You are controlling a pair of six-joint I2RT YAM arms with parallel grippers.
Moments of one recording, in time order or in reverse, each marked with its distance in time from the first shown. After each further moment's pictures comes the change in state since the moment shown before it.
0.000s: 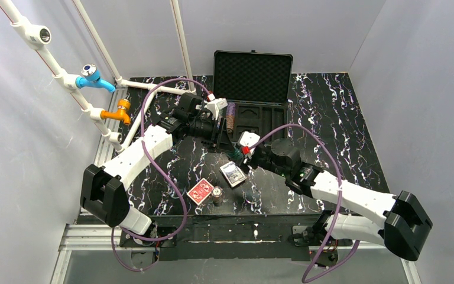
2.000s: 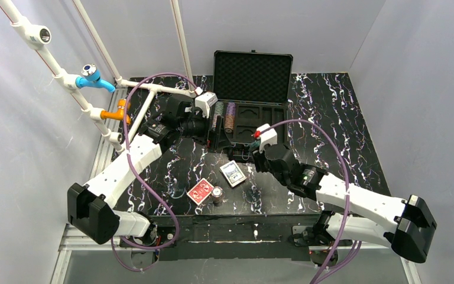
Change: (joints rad) left arm 0.006 -0.152 -0.050 0.047 -0.237 0.076; right arm 0.074 -0.061 0.009 -0.356 0.507 0.439
